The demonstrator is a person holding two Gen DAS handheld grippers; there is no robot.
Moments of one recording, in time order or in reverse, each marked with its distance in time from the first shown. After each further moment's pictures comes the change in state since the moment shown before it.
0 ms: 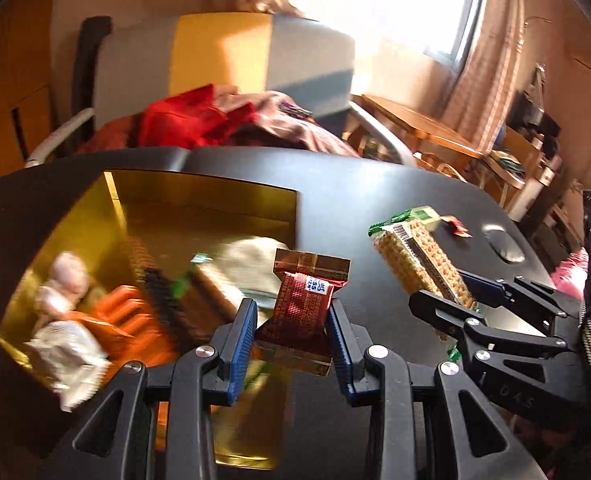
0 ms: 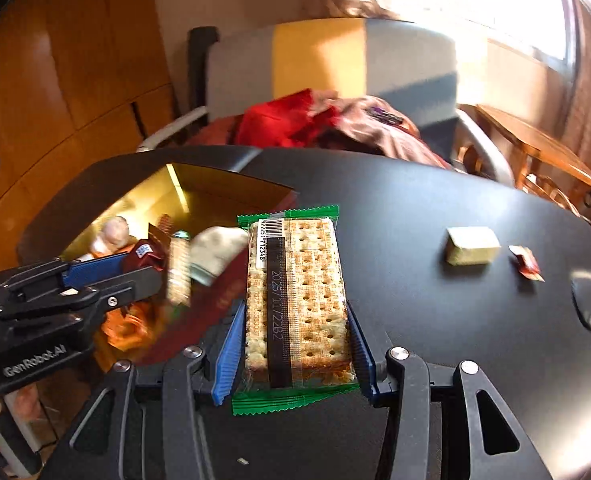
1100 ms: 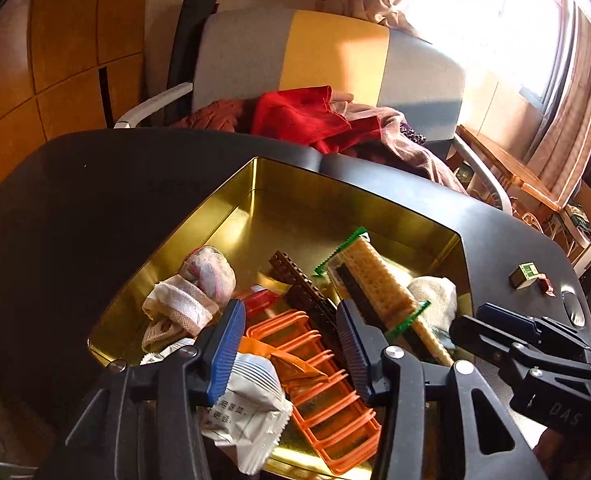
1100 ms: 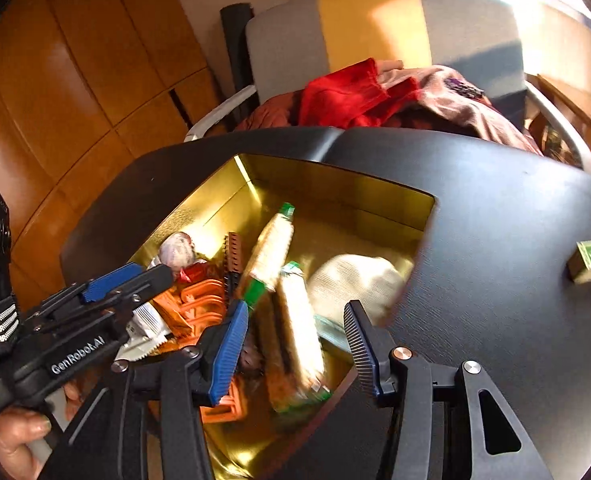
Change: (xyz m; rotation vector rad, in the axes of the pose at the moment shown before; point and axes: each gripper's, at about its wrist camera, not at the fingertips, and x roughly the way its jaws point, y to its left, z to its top) left arm 0.010 0.100 0.004 -0.167 -0.012 0.204; right arm 0.067 0.065 0.039 0.078 0.092 0.199
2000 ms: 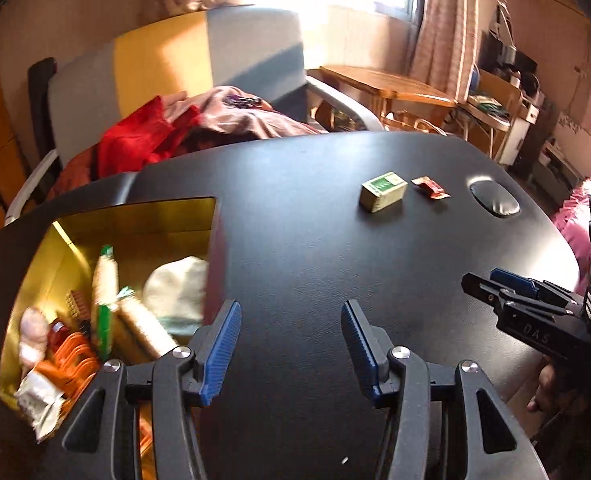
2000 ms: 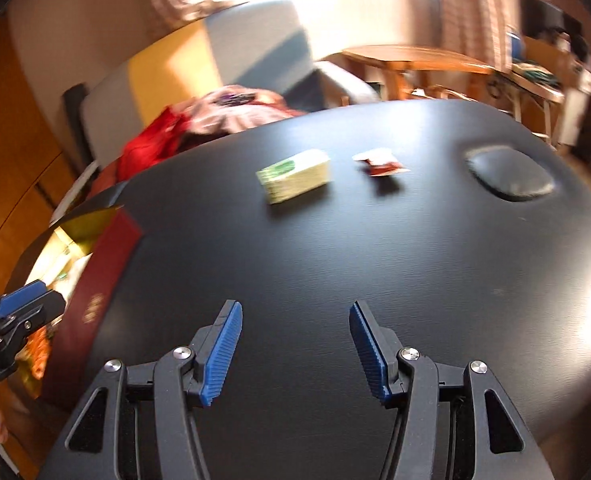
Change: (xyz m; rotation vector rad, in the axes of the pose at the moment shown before) left arm -0.007 -0.216 -0.031 0.424 0.082 -0.221; right arm -0.127 -0.200 -0.099 0.368 -0.135 -0.410
